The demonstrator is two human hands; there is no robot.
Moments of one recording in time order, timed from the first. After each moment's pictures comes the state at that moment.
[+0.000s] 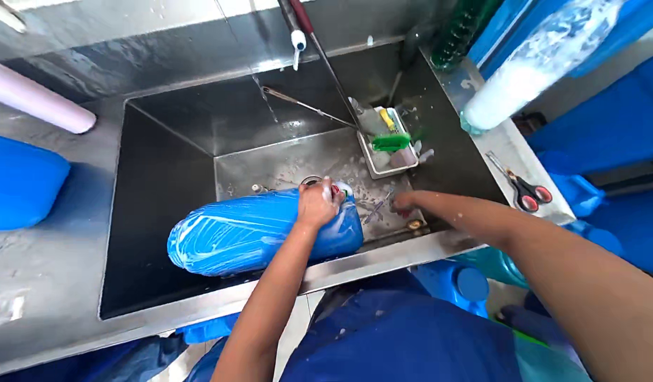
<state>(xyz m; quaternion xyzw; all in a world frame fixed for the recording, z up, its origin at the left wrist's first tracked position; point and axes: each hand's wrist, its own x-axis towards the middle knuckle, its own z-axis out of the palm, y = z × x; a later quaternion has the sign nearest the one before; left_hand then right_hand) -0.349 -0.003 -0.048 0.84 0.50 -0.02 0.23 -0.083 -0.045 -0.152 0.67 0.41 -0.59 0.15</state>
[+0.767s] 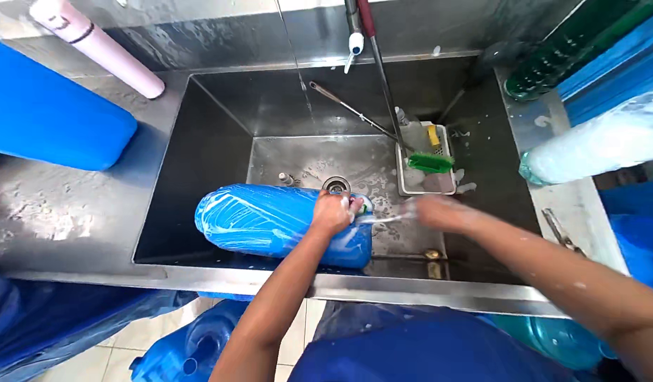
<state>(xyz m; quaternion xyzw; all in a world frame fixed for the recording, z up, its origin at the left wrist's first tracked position) -0.335 0.004 -0.034 0.78 0.55 -0.11 0.27 -0.100 -0.014 -0.019 0.50 0.74 -0.43 0.12</state>
